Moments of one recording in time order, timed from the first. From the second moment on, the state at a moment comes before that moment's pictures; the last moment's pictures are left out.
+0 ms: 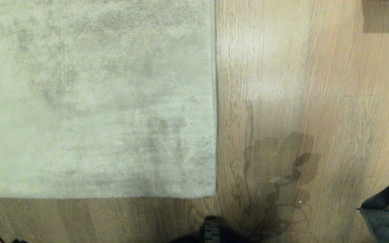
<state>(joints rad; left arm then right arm) -0.18 0.35 -0.03 -0.10 0.03 0.12 0.00 0.00 0.00 -0.02 -0.03 0.05</state>
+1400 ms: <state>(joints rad) 0.00 0.00 0.00 0.00 -0.01 0.00 0.00 0.00 0.00 -0.02 -0.03 0.05</state>
